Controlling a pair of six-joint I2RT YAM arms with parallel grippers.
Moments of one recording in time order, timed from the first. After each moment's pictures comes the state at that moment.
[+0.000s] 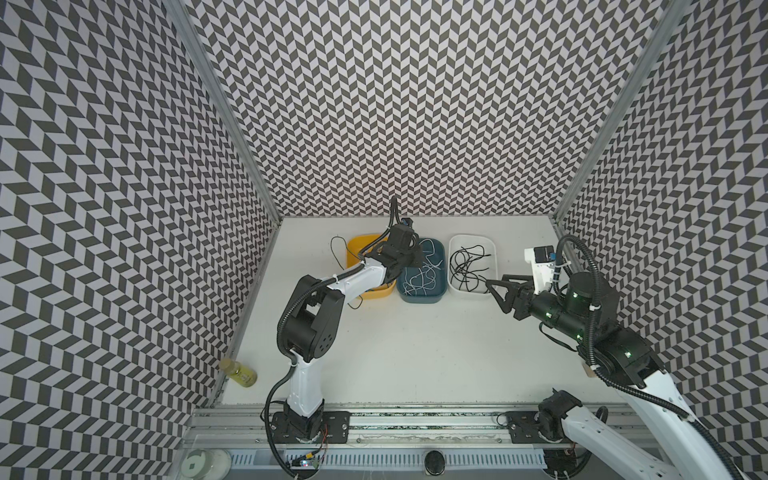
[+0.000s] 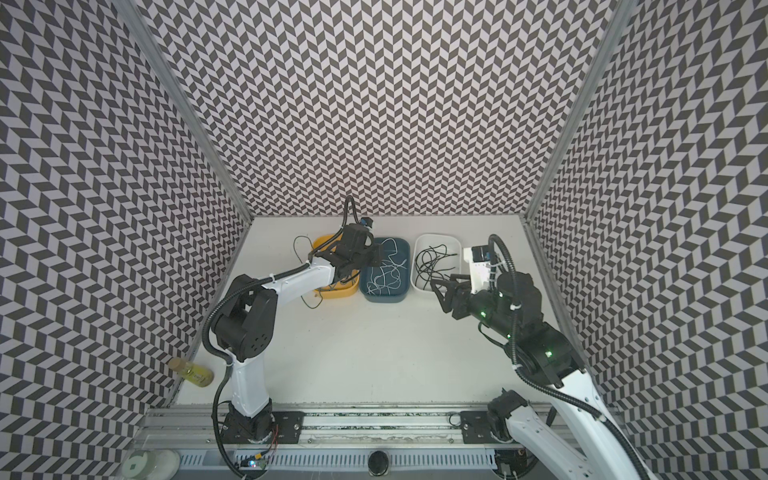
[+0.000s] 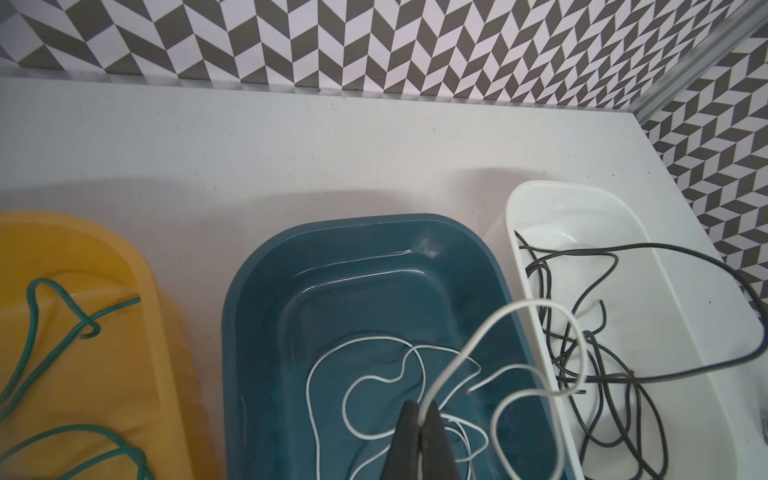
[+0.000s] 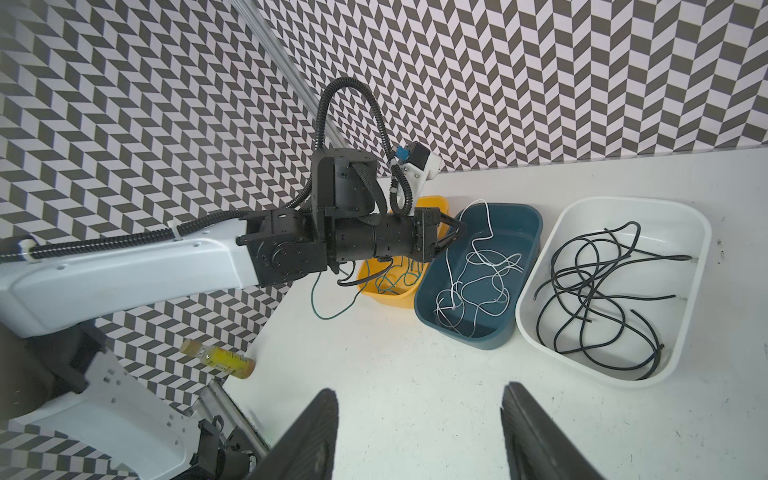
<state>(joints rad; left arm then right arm) -0.51 1.95 1.42 -0.04 0.11 -0.36 0.41 0.73 0.96 -0.44 -0.24 0.44</state>
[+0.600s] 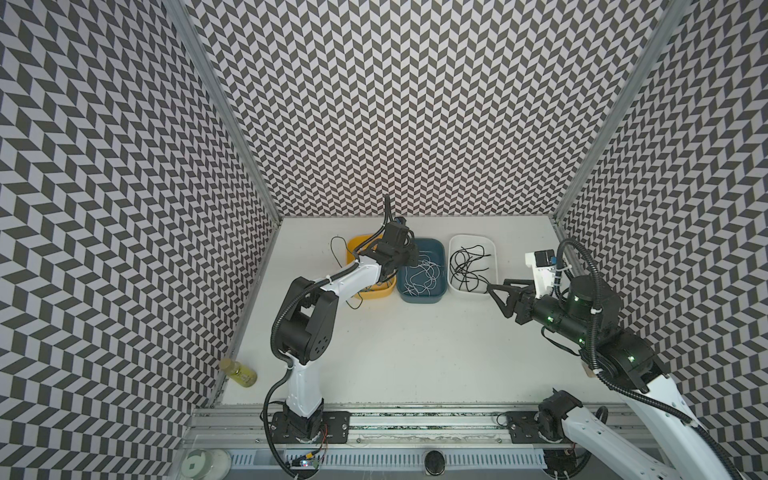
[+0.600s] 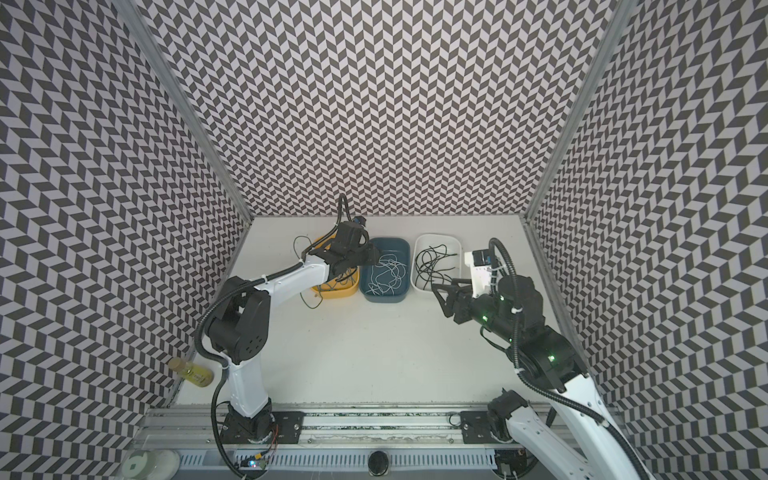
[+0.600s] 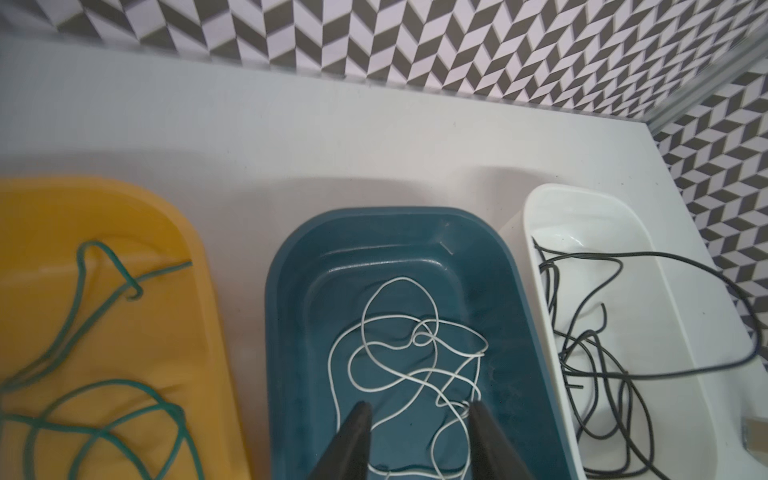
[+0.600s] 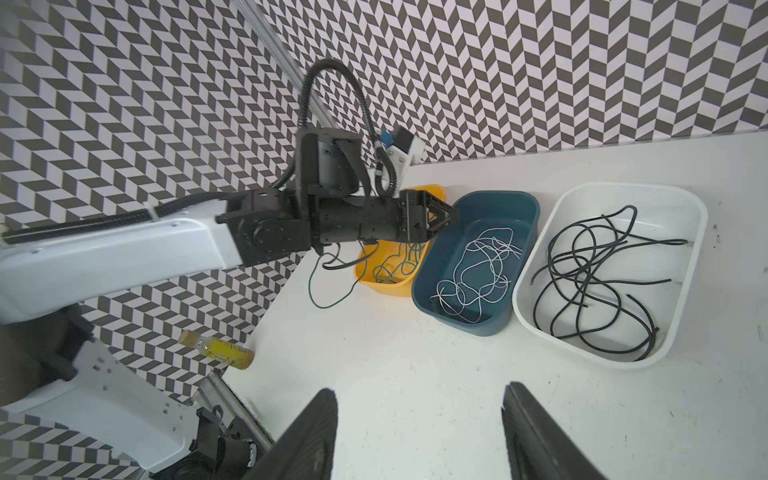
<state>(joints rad) -0.48 1.88 1.42 -0.12 0.12 -0.40 0.41 0.70 0.96 -0.50 -0.22 0.44</state>
